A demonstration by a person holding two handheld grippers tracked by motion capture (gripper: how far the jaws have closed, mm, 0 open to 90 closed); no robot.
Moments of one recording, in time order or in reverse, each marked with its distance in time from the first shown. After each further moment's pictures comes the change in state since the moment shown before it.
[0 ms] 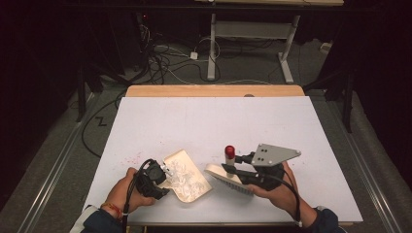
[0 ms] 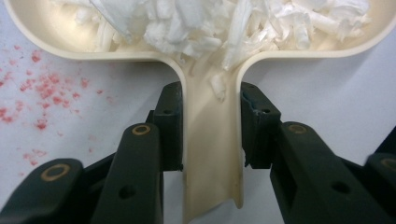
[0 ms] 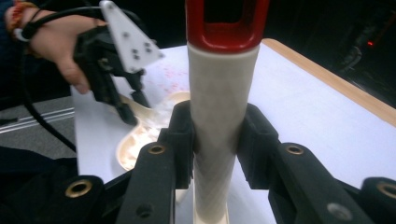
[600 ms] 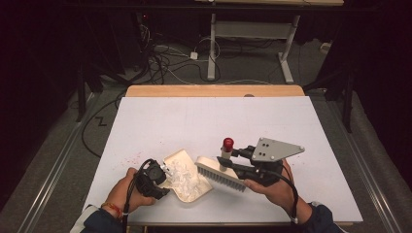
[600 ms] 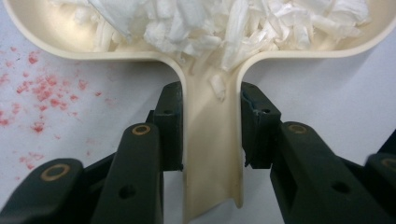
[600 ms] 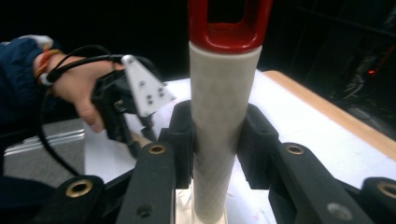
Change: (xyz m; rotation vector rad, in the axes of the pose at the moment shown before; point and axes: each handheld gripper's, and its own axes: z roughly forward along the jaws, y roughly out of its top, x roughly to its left) left arm 0.002 -0.001 0.002 -0.005 -0.011 -0.003; right arm -0.004 0.019 -0.006 -0.112 -0.003 0.006
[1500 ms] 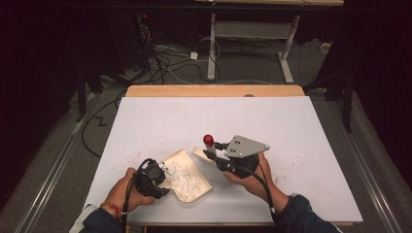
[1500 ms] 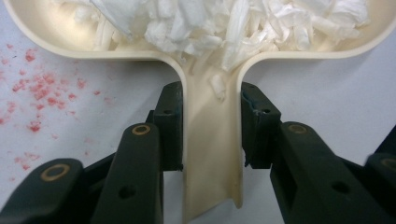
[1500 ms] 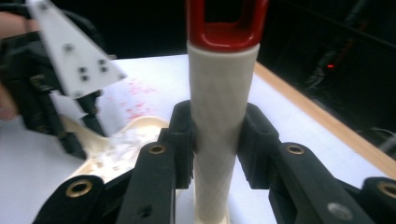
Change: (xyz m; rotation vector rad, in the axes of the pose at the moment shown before) left arm 0.003 -0.001 0.000 -0.006 -0.021 -0.005; right arm 0.000 -0.013 0.060 0.090 -0.096 -0.094
